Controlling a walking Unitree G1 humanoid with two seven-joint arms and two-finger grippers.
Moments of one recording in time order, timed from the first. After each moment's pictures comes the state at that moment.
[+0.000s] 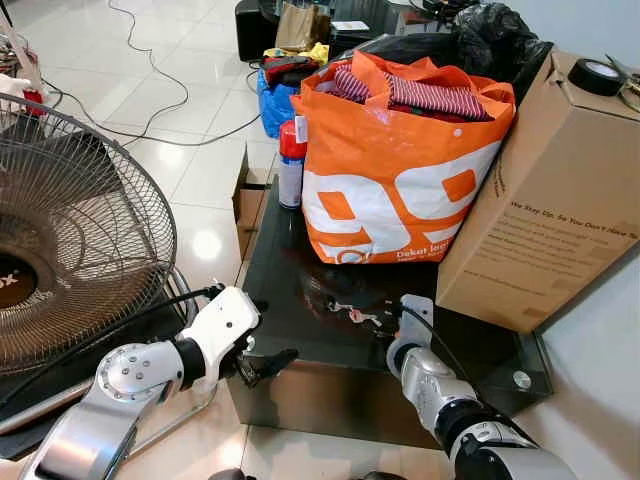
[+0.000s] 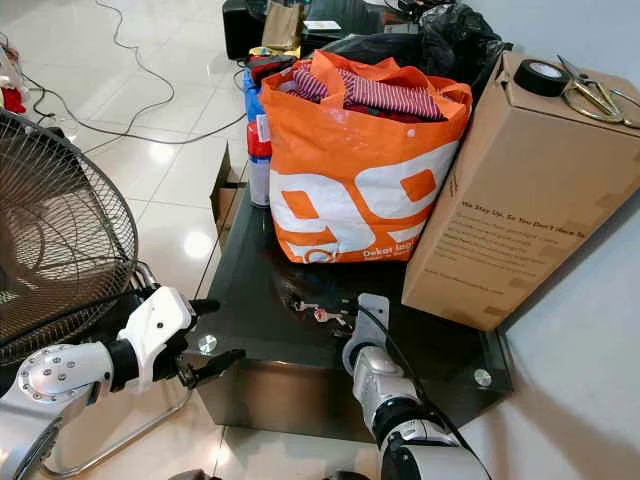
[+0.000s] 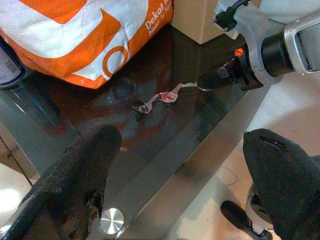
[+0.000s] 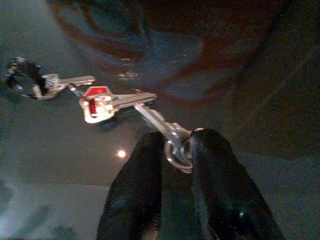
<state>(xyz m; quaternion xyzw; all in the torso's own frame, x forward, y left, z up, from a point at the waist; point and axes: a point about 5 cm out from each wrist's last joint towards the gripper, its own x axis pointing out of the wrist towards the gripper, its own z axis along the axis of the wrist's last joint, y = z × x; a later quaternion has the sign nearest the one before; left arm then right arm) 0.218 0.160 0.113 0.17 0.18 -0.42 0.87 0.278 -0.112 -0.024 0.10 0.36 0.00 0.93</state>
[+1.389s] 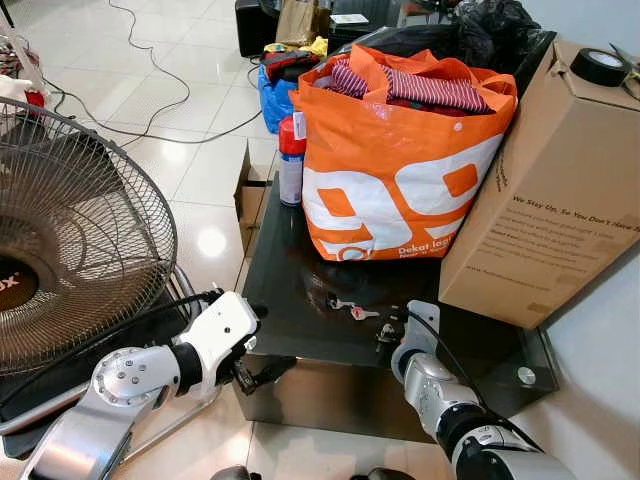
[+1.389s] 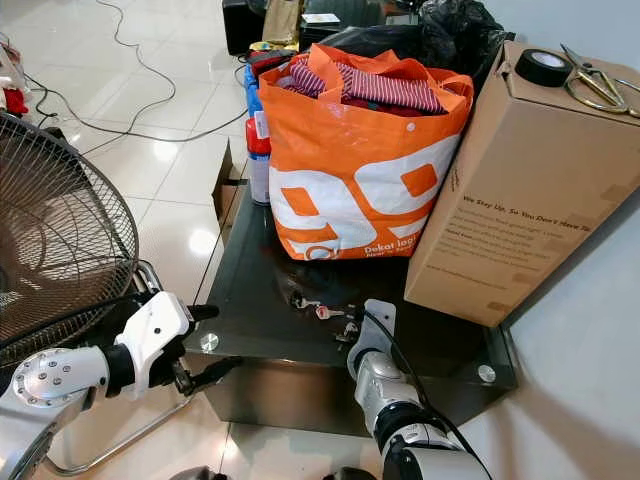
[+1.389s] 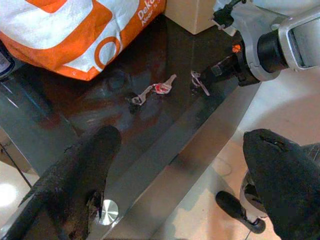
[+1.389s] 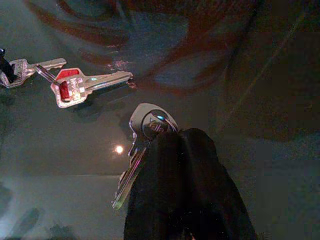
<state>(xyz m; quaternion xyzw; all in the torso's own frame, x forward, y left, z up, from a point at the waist) 0.213 0.161 0.113 0.17 0.19 -0.43 0.87 0.273 -0.117 -0.029 0.11 0.37 -0.03 0.92</state>
